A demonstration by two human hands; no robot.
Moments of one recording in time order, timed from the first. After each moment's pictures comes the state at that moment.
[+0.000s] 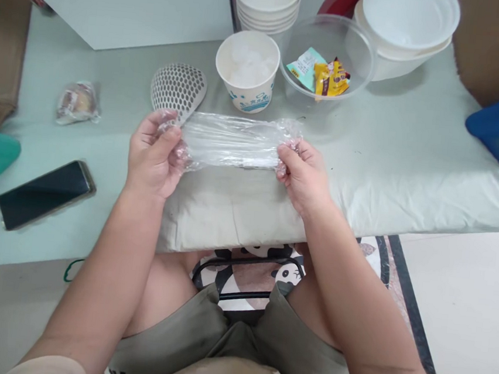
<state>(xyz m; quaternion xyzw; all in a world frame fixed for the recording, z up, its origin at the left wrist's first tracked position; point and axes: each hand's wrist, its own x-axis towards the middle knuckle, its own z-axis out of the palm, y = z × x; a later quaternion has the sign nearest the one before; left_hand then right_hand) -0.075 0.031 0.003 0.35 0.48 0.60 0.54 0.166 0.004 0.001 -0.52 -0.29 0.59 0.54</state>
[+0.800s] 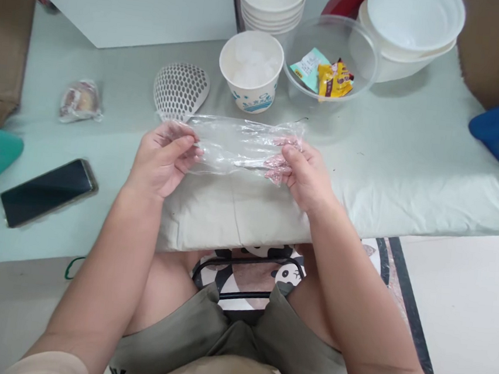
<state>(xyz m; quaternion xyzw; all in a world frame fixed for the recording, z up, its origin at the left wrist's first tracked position) -0.076 0.030 0.013 0.32 0.52 0.52 0.60 0.174 0.005 -0.001 -0.50 -0.33 0.63 0.50</state>
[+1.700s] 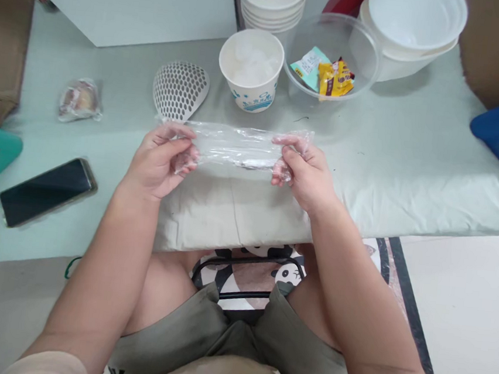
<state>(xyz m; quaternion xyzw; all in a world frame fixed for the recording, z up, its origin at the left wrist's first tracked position) -0.083 0.029 0.013 0.35 0.52 0.46 0.64 0.175 0.006 0.000 -0.49 -0.36 0.62 0.49</state>
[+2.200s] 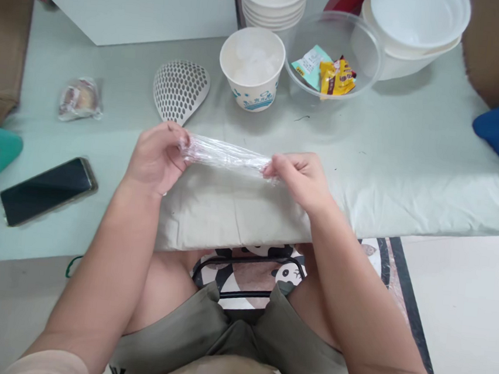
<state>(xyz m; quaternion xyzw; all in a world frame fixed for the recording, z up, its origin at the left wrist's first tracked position) -0.083 0.034 0.012 0.37 0.45 0.52 0.62 0.176 -0.001 -0.001 -0.53 -0.53 0.51 0.43</state>
